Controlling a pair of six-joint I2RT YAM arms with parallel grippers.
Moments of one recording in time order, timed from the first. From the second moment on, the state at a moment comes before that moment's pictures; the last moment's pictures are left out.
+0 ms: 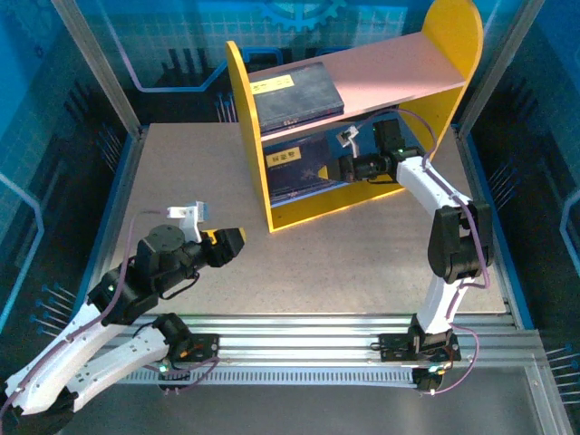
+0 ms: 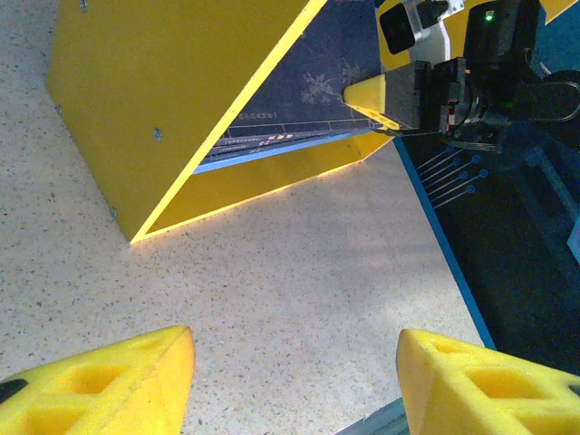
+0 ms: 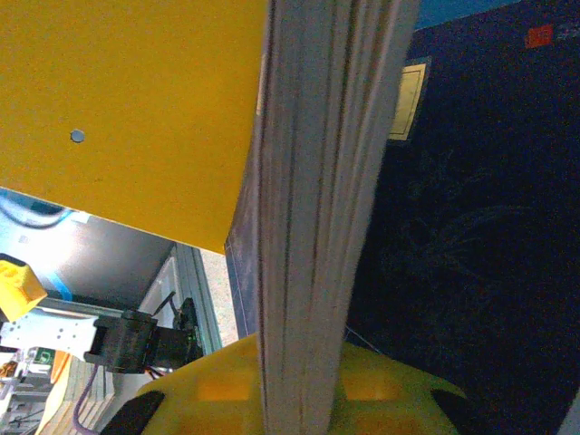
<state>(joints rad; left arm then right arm) -0.71 0.59 0.85 -0.66 -0.08 -0.76 0.19 1.84 1.48 -0.53 -1.08 0.11</state>
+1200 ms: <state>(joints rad) -0.70 0.59 0.85 -0.66 -0.08 -0.75 0.20 1.85 1.52 -0.59 -1.05 0.06</state>
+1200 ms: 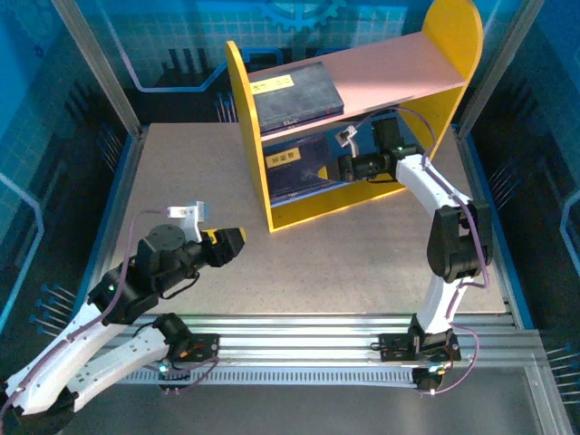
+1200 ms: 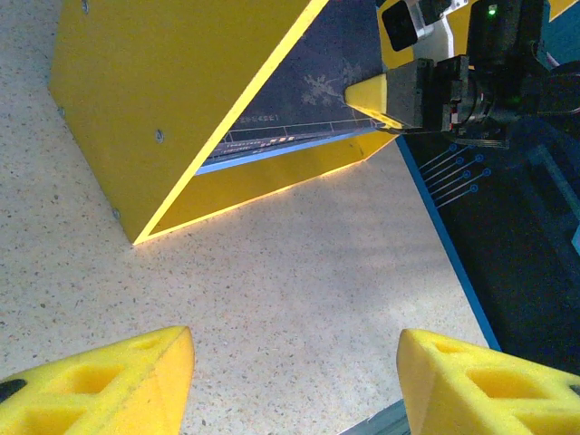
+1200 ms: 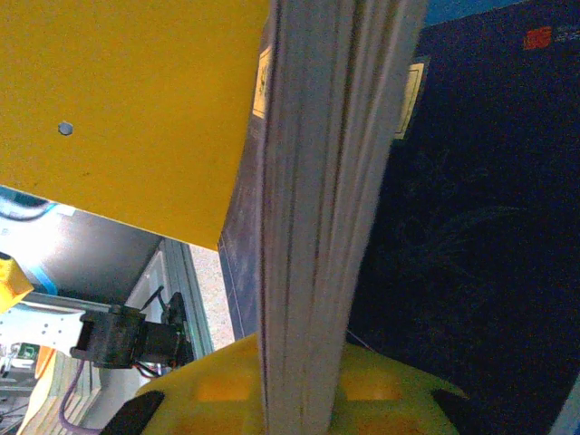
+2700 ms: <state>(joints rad) -0.70 0.59 0.85 -0.66 -0.08 -0.74 0.22 1.86 1.54 -0.63 -0.97 0.03</state>
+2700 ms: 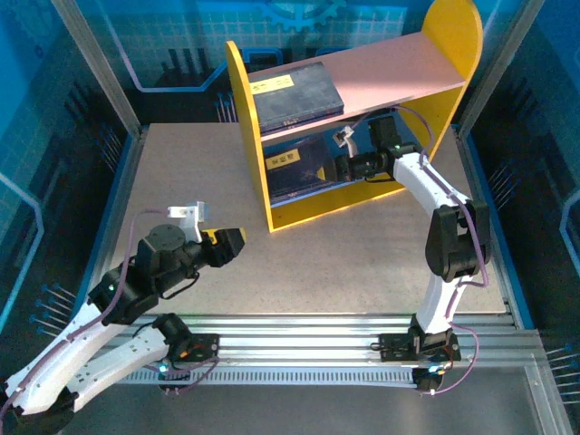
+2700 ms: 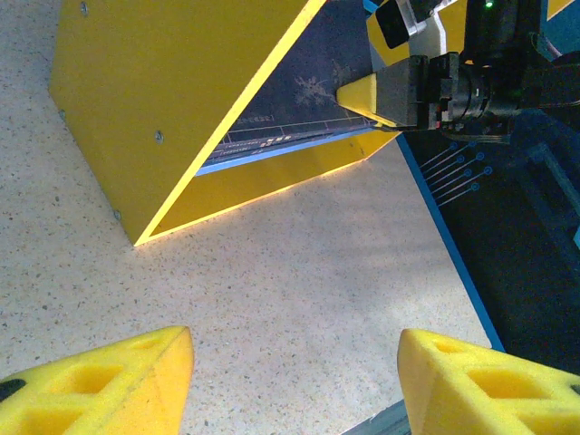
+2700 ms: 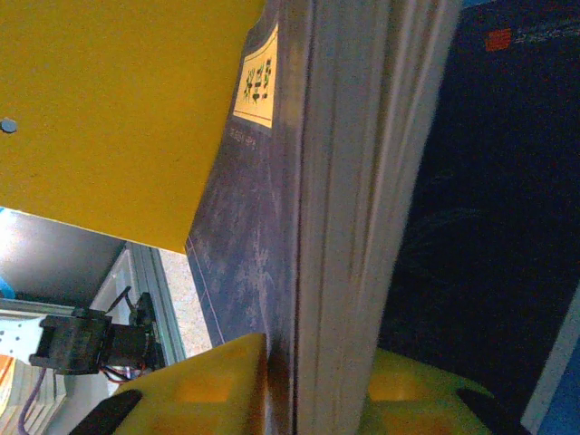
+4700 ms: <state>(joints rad) -0.70 0.59 0.85 -0.66 -0.08 -0.74 0.23 1.86 1.54 -0.66 -0.92 0.00</state>
